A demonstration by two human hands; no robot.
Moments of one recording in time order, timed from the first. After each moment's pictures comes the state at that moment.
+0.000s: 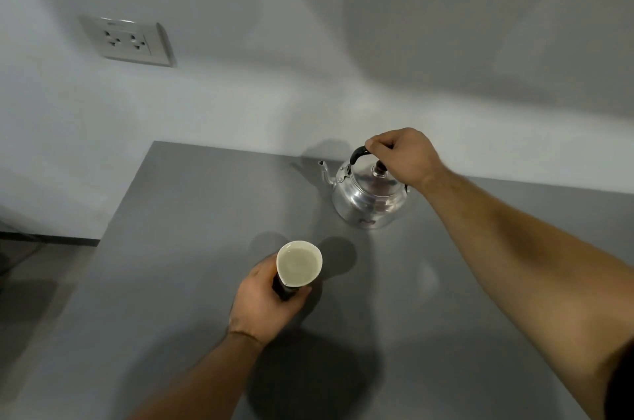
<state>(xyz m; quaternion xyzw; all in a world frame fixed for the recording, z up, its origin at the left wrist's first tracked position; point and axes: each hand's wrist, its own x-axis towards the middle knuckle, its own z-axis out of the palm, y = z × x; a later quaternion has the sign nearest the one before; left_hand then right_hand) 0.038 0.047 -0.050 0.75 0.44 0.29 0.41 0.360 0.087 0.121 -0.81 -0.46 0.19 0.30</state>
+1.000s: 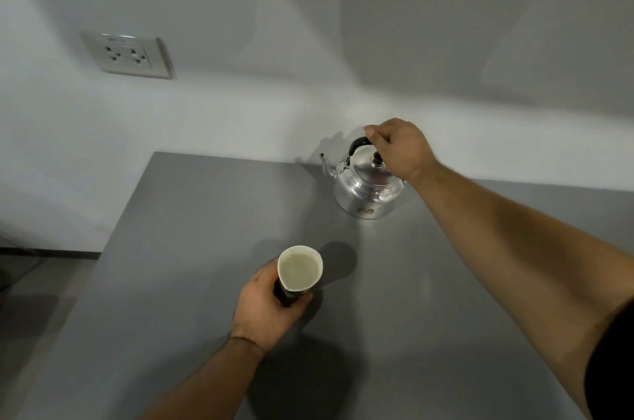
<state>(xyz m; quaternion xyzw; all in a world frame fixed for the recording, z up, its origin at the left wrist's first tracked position) 0.036 0.051 -0.051 0.75 0.44 0.27 0.42 0.368 0.104 0.120 -0.82 -0.50 0.10 0.26</state>
